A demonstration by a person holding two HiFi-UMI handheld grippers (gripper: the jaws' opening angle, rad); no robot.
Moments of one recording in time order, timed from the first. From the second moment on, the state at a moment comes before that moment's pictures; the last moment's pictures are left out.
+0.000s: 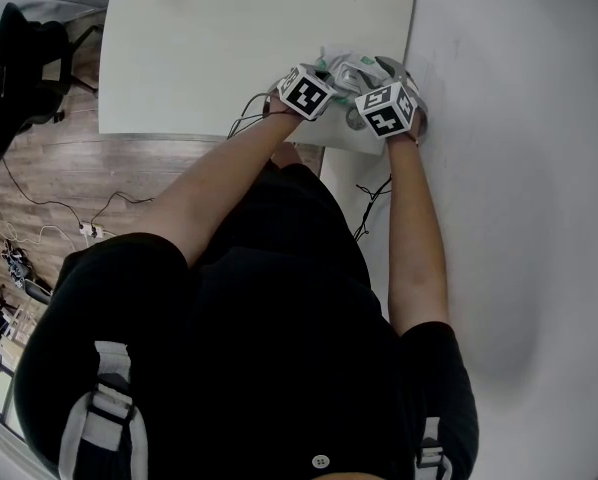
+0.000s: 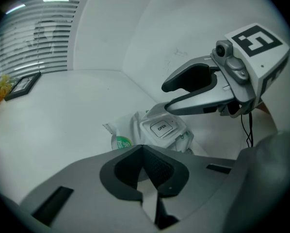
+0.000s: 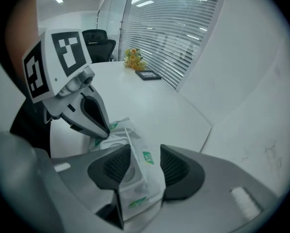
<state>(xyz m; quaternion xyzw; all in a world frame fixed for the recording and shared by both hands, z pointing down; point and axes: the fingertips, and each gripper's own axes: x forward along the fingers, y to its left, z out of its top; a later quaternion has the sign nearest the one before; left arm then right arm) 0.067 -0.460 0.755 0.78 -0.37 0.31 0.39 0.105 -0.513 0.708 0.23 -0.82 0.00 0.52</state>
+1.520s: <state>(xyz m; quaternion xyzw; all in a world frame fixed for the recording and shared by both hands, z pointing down) 0.030 -0.466 0.666 0.84 -0.39 0.21 0.32 0.107 -0.539 0.673 0.36 -0.84 0.07 0.40</state>
